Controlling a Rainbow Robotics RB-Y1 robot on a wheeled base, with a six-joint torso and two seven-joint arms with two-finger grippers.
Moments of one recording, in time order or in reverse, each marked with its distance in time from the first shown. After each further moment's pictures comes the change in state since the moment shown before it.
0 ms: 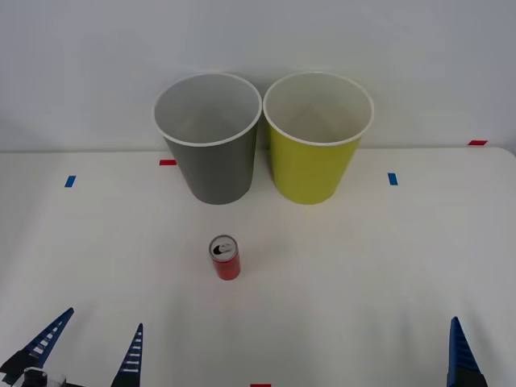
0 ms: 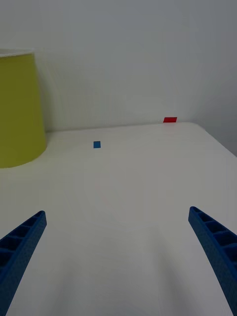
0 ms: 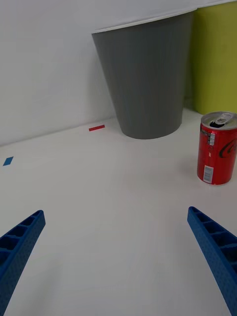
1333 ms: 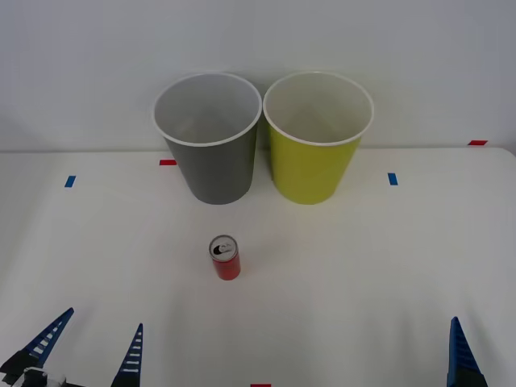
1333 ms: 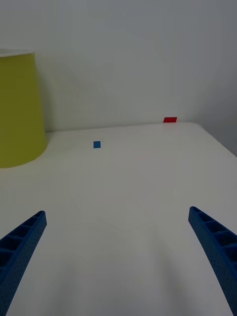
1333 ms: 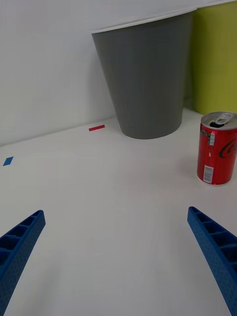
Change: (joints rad) right arm 0.000 0.000 0.000 0.000 0.000 0.000 0.000; left arm 0.000 0.000 0.000 0.000 0.000 0.000 0.000
